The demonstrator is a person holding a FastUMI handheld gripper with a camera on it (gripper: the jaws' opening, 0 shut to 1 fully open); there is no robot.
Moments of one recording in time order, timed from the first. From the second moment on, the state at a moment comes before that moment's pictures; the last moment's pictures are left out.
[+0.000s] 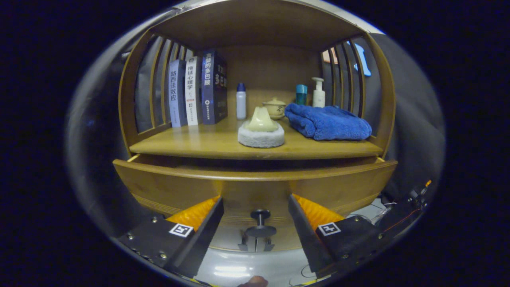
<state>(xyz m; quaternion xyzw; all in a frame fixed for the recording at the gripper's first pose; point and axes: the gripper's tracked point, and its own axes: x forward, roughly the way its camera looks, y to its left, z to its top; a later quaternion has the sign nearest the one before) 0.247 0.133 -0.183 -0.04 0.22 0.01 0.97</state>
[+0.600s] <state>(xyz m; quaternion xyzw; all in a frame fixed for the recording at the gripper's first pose) 0.280 0.132 -0.196 -0.04 0.24 0.01 0.97</state>
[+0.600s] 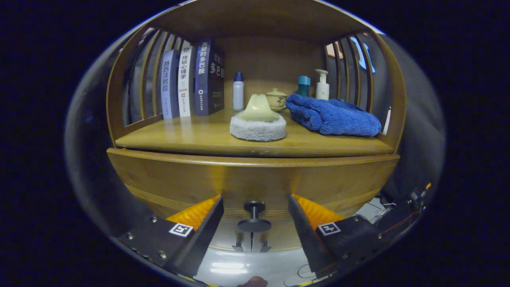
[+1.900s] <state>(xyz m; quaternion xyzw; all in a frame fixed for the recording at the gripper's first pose) 0.280 0.129 -0.201 -0.02 0.26 0.01 0.96</state>
